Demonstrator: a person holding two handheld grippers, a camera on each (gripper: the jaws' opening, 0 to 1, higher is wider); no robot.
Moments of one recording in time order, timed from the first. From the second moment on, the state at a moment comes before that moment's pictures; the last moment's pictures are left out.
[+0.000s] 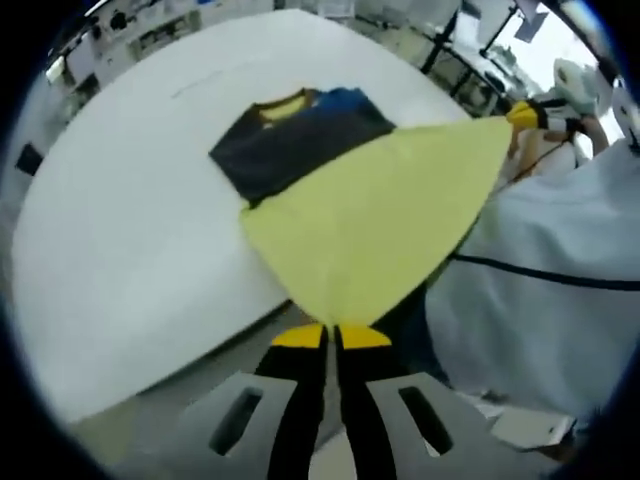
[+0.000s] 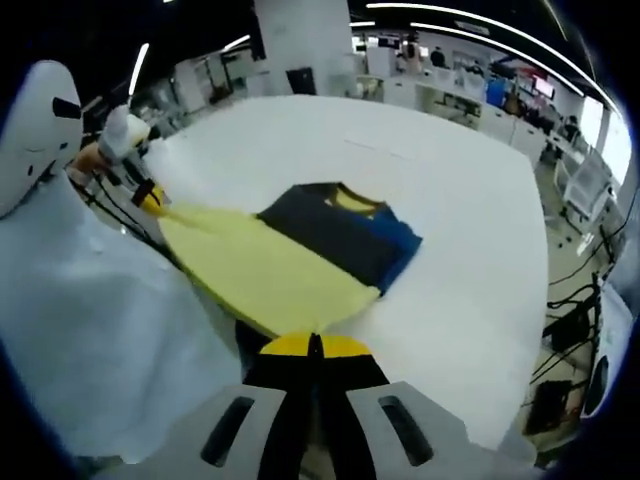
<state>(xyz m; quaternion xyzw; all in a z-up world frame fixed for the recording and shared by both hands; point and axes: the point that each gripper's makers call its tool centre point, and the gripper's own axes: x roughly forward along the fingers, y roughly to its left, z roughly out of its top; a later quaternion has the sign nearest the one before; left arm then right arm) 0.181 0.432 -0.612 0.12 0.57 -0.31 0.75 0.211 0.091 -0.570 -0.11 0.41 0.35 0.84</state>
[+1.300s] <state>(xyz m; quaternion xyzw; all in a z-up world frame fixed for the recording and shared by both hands) 0.195 0.440 -0.593 0.15 0.52 -0.29 0.79 0.217 0.094 -0.557 -0.13 0.39 0.35 0.84</state>
